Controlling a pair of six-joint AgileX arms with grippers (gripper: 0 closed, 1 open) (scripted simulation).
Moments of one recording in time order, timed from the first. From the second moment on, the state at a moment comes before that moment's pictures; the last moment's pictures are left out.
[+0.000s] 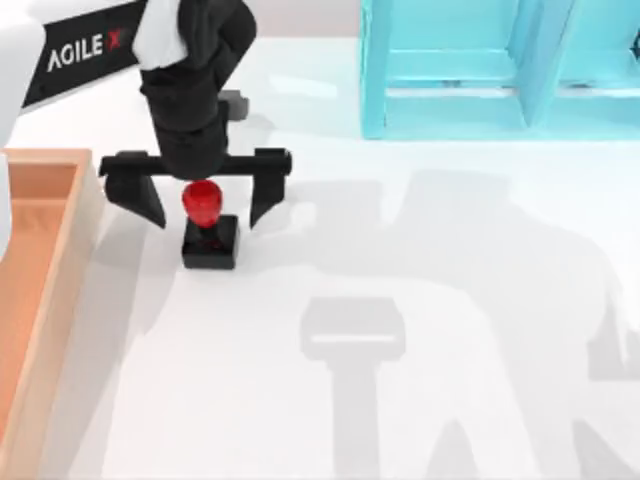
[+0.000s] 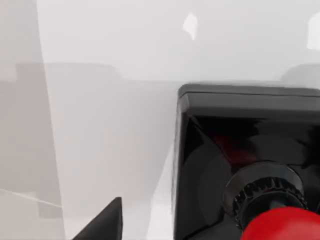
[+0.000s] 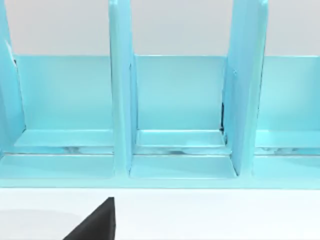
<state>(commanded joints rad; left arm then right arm) -0.39 2.26 1.82 -1.13 0.00 -0.36 0.00 0.00 0.00 0.00 0.00 0.00</state>
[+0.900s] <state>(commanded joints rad) -0.39 2.38 2.38 -1.58 0.00 -0.36 0.00 0.00 0.00 0.00 0.00 0.00</state>
